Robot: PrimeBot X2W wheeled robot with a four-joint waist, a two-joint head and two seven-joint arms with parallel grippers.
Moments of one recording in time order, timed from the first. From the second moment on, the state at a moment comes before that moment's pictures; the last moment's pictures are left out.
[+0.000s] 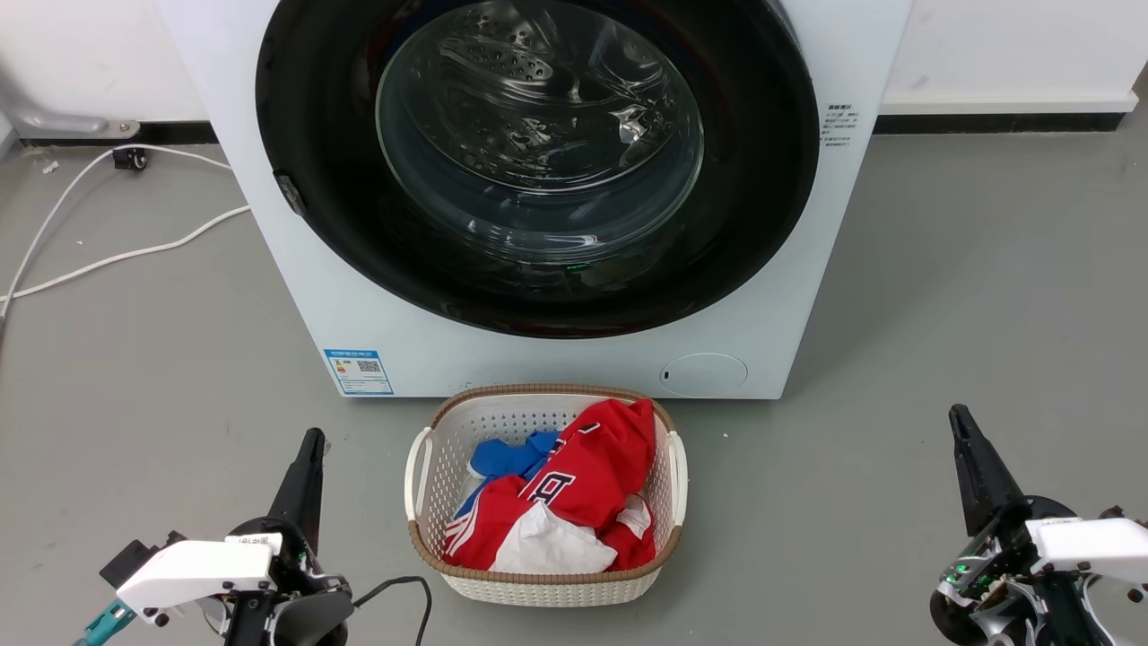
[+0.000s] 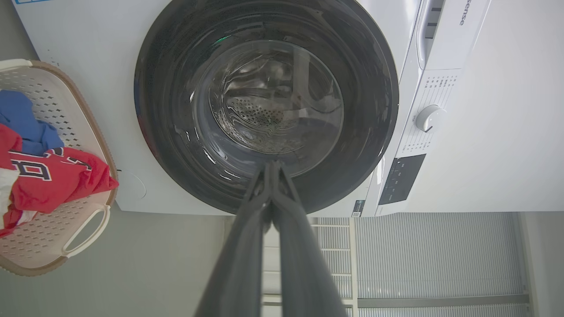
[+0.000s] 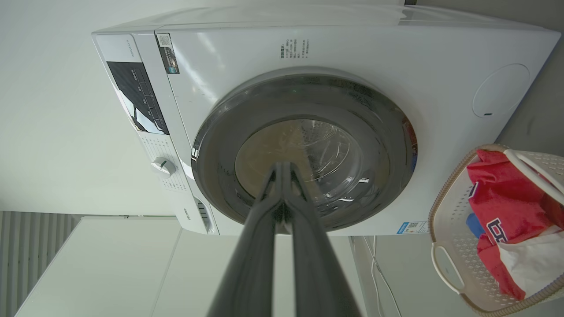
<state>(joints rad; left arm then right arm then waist) -0.10 0.05 0.11 0.25 -1.61 -0.13 0.11 -0.10 -0.06 -0.10 0.24 1.63 0.13 0.10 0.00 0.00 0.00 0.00</state>
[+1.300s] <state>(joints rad) -0.08 0.06 -0.04 0.13 -1.15 -0.13 -0.03 -0.04 -0.08 -0.03 0.16 1.14 0.13 -0.04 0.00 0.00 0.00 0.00</state>
